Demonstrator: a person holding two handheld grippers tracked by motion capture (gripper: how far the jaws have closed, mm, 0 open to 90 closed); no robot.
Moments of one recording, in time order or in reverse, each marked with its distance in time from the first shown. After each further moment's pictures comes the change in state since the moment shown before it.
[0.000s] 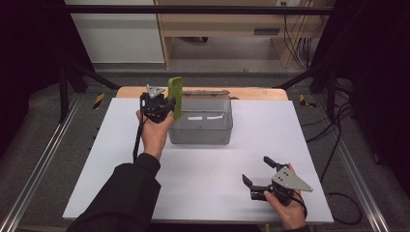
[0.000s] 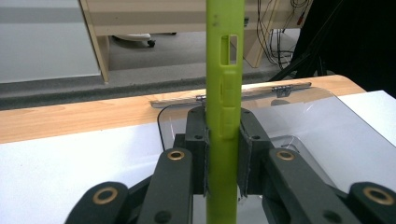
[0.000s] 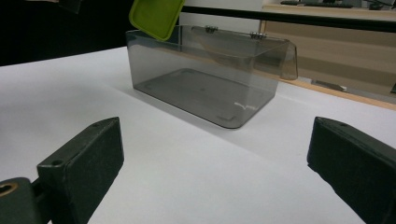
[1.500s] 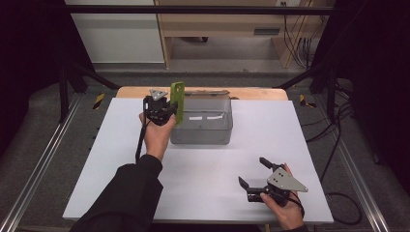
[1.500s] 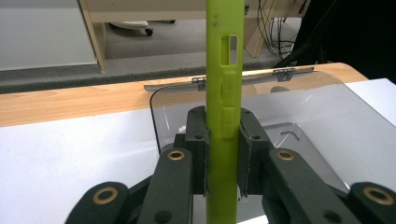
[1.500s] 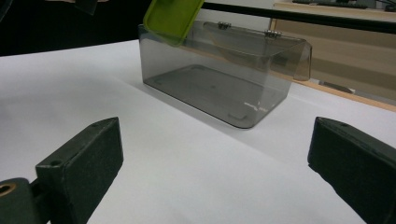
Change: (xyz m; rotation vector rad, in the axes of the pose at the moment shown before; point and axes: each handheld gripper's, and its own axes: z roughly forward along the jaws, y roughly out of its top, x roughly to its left) left arm -0.003 -0.010 0.008 0.042 0.003 -0.002; right arm 0.008 0.001 0.004 0.018 0.029 -0.034
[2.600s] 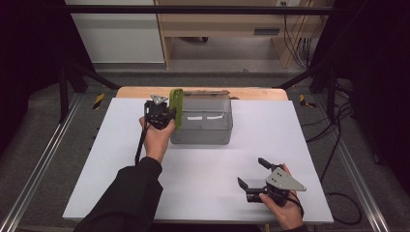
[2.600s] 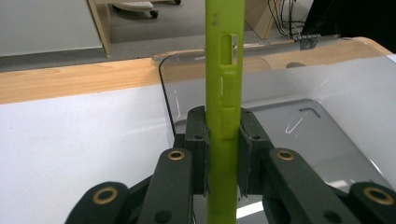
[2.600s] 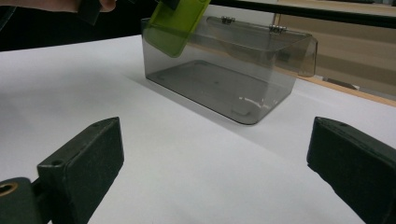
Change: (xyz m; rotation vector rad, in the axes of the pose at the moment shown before) left arm 0.007 -0.019 0.013 0.072 0.017 0.014; right arm 0.001 -0.001 0.002 0.019 0.012 -0.002
